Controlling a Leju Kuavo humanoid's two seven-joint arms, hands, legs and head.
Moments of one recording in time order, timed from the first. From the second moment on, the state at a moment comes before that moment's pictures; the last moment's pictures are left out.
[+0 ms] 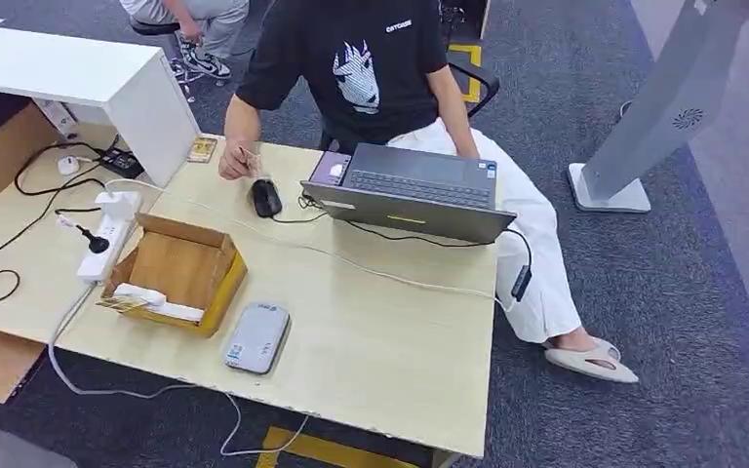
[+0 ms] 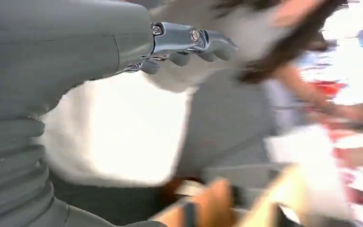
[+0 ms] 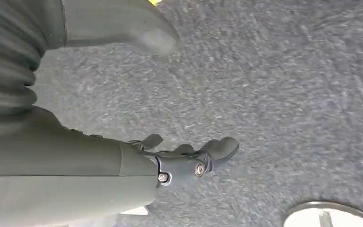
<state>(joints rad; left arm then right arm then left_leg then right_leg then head) 0.28 -0.33 1.10 -1.83 -0.08 0.68 -0.25 0.15 0.07 -0.41 -0.58 0.30 -0.42 0.06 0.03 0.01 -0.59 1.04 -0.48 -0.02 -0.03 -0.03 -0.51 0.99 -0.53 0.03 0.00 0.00</state>
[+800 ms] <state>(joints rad) 0.10 0.05 0.84 -2.01 -0.66 0.22 -0.10 0.16 0.26 -1.00 -0.85 0.94 -0.06 0.10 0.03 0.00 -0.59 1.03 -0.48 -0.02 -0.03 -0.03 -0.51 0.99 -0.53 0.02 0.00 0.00</state>
